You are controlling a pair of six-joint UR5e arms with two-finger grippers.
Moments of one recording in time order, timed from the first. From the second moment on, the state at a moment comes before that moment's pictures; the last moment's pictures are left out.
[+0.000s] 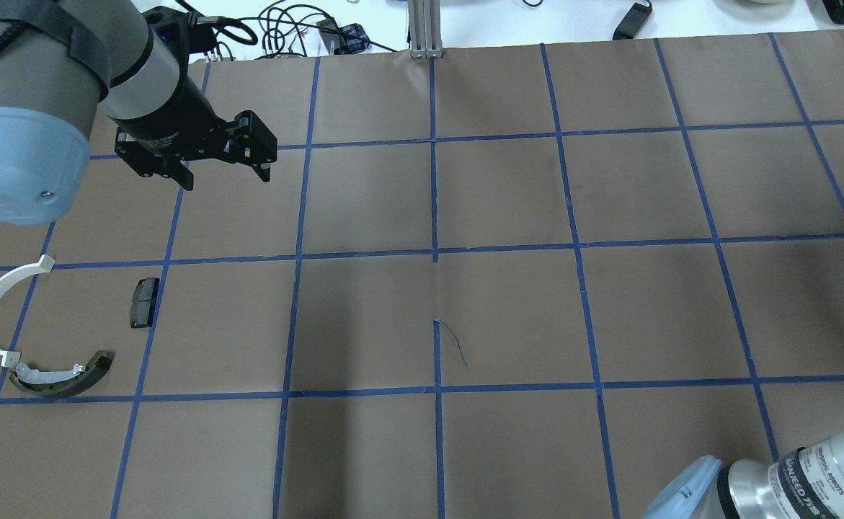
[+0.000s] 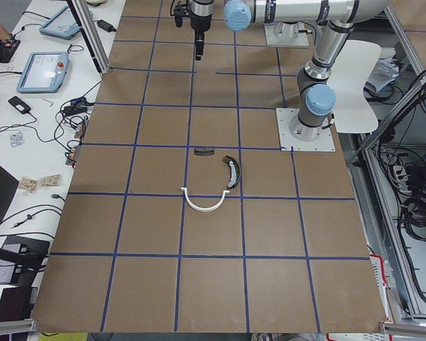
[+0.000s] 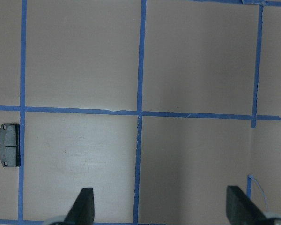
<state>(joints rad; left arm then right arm) -1.58 -1.55 -1.68 -1.38 1.55 -0.07 0.58 -0.94 1.47 -2.06 -1.63 -2.00</state>
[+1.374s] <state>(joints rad) -1.58 -1.55 -1.67 -1.38 1.55 -0.07 0.59 -0.92 1.48 -2.10 -1.63 -2.05</state>
